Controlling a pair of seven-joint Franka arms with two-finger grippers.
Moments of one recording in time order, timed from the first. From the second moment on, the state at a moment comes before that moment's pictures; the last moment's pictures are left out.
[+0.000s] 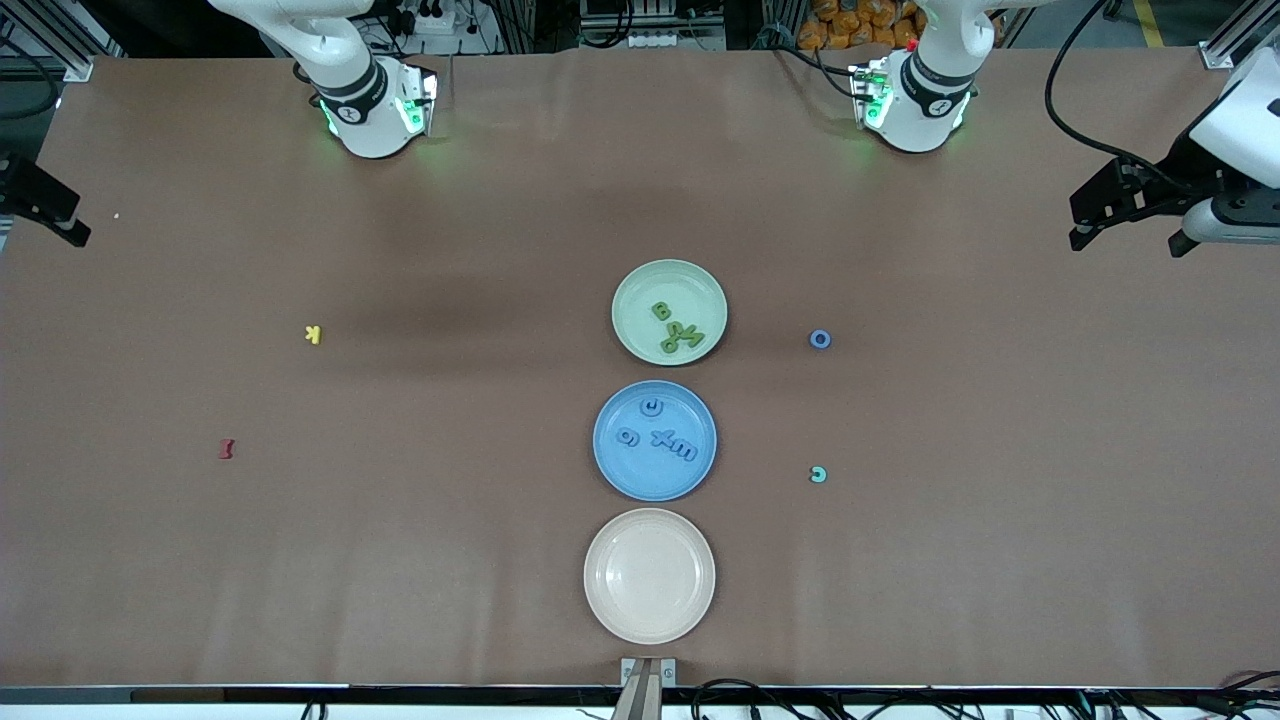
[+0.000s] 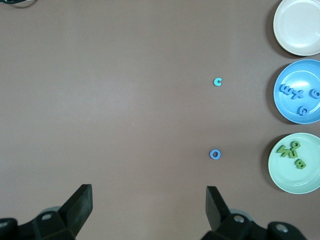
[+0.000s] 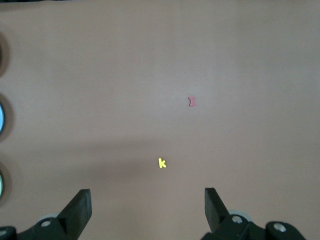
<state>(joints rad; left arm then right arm) 0.04 -0.06 -0.17 -1.57 0.01 1.60 -0.03 -0.02 -0.04 -0.05 -1.50 -0.02 1.53 -0.01</state>
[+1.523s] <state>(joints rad) 0.05 -0.06 -0.17 -1.57 0.01 1.60 -0.03 -0.03 0.02 -0.07 -1.46 0.03 1.46 -0.01</state>
